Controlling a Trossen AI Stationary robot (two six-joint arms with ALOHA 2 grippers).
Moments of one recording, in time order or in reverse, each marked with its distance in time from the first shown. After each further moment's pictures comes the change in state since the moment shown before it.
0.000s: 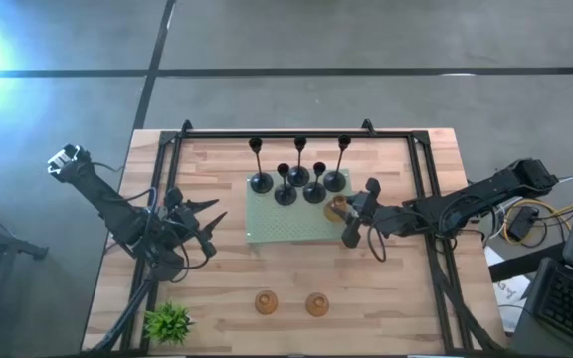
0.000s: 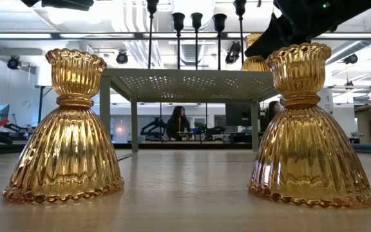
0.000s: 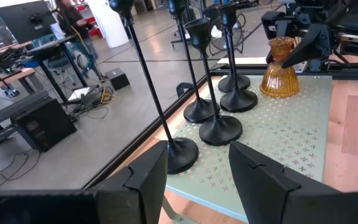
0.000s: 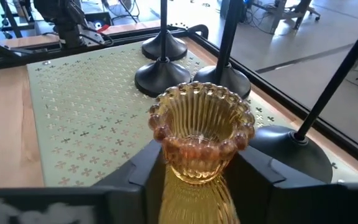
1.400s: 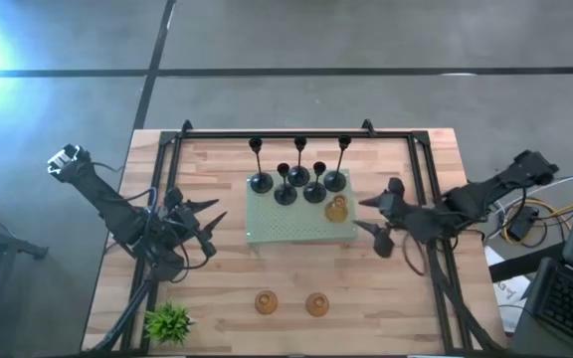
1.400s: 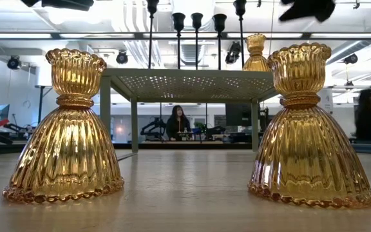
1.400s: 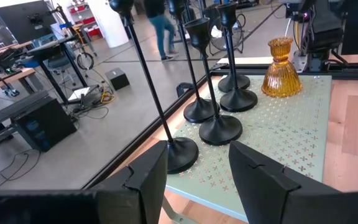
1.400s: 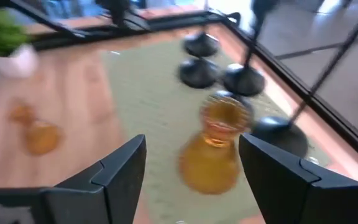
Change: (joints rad) left arm 0.000 0.000 0.000 0.000 0.000 0.000; right arm 0.202 -0.170 0.299 -0.638 -0.021 0.156
